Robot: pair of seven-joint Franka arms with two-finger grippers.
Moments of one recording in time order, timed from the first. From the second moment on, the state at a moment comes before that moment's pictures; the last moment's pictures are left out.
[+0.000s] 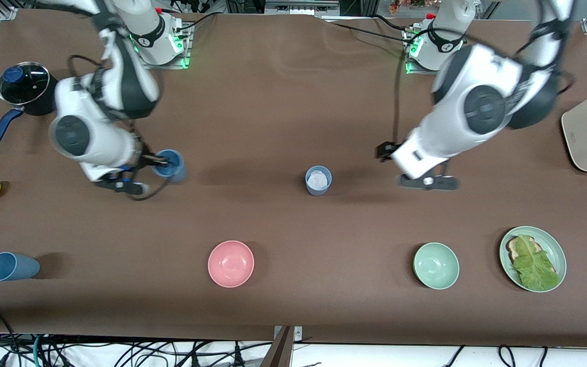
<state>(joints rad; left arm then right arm) -0.22 0.25 -0.11 -1.58 -0.07 1.67 -0.23 0.36 0.29 -0.02 -1.84 0.05 1.92 0.59</state>
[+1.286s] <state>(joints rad) 0.08 -0.08 -0.16 -1.78 -0.04 1.66 -0.02 0.75 0.70 -0.02 -1.24 0.31 2.03 1.38</state>
